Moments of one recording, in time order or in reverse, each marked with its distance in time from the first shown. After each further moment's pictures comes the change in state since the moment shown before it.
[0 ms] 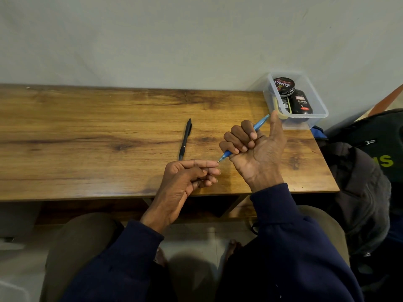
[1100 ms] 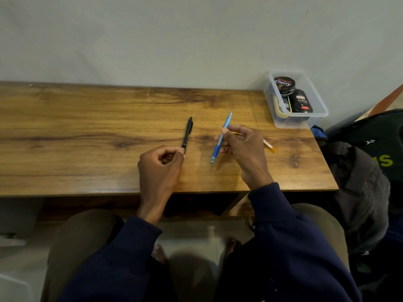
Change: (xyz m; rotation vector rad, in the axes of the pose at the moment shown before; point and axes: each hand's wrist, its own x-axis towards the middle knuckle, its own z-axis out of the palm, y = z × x) left_hand 0.000 0.014 -0.016 0.559 0.566 0.272; right_hand 0.006 0.014 -0.007 -1.009 0.303 -0.210
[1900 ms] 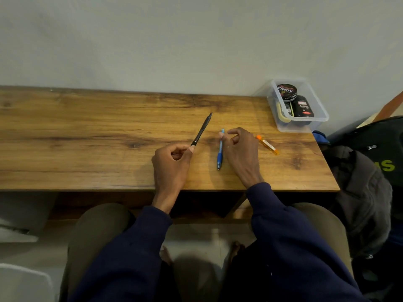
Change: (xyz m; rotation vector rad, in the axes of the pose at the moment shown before) left_hand 0.005 0.001 0.008 0.118 0.048 0.060; right_hand 0.009 0.020 0.013 -0.631 0.124 -0.300
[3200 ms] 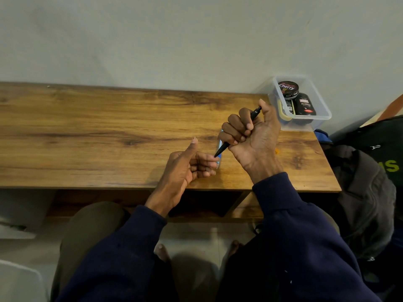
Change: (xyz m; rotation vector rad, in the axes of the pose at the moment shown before) left_hand -0.011 0.012 0.005 -0.541 -0.517 -0.304; right_hand 0.009 -0.040 -0.038 1.561 -0.424 0.398
